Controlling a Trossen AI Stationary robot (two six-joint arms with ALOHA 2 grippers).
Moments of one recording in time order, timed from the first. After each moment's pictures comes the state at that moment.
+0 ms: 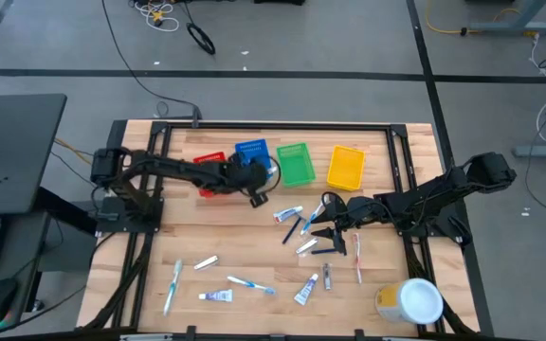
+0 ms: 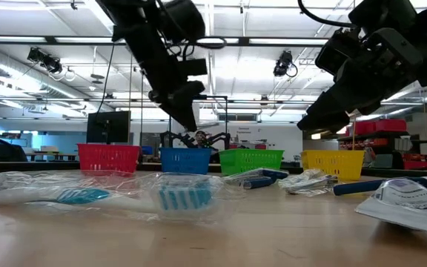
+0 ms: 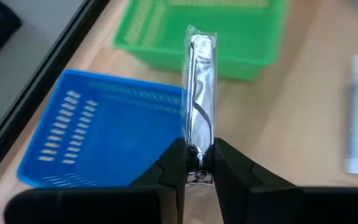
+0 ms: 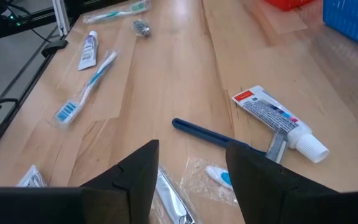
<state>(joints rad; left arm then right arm) 0.11 1.67 1.06 -0.34 -0.46 -0.19 0.18 1.32 0.35 0.48 0.02 0.31</state>
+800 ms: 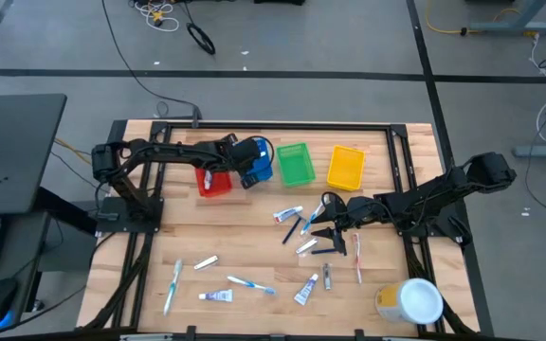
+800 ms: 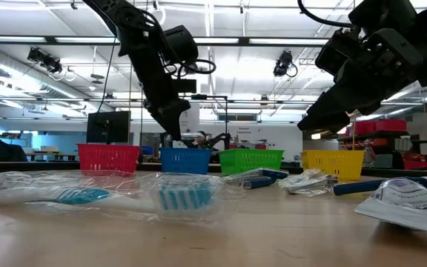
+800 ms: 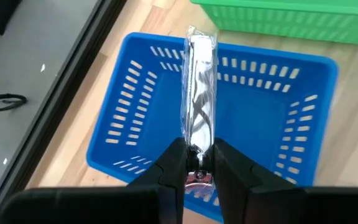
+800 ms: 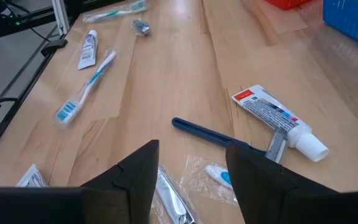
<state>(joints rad) 0.32 1.67 1.06 -0.41 -0.38 -0.03 0.18 1.32 0.35 0.48 0.02 0.31</state>
